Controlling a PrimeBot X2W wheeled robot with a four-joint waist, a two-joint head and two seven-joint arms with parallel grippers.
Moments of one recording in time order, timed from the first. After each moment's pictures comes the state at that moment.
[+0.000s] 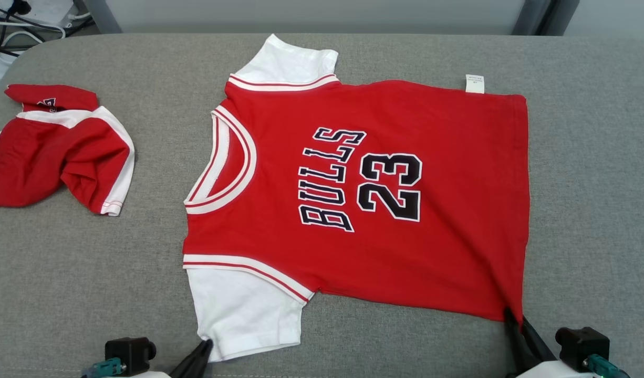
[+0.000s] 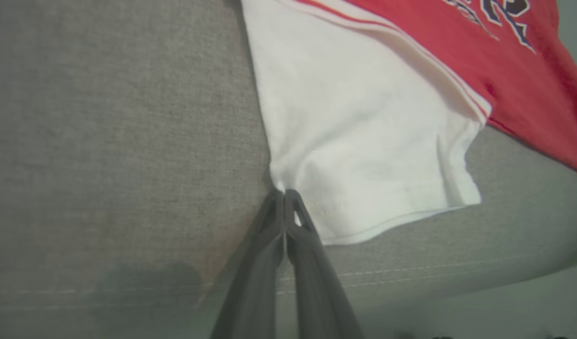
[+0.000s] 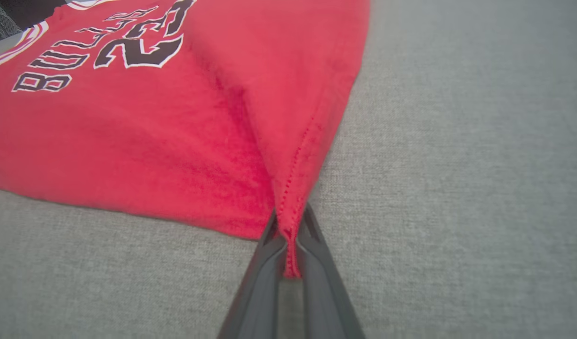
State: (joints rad) left arm -0.03 0.38 -0.52 0.33 -0.87 -0.01 -0.02; right arm -0.01 -0.04 0.06 0.43 0.19 0.13 -0.19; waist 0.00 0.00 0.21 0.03
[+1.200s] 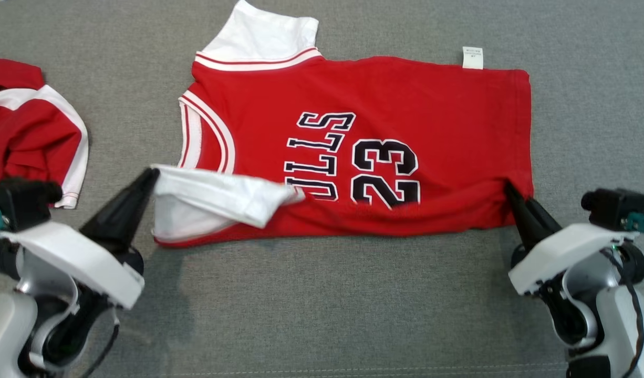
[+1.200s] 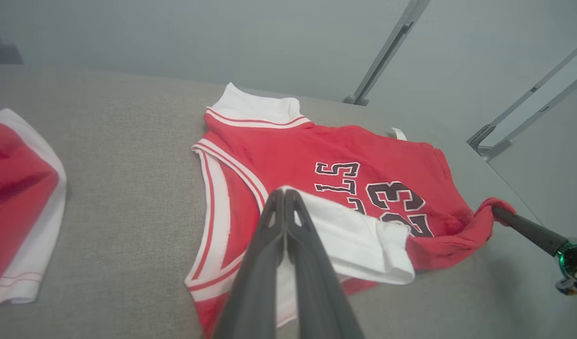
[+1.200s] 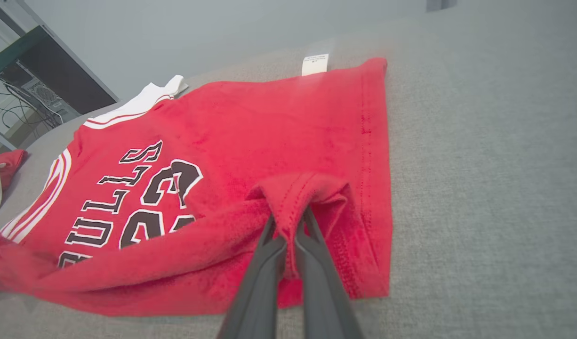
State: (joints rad) left arm -0.27 0.60 -0.33 -0.16 -0.97 0.08 0.19; right arm -0.30 -0.10 0.06 0.20 0.44 0.13 0.19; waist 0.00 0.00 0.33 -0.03
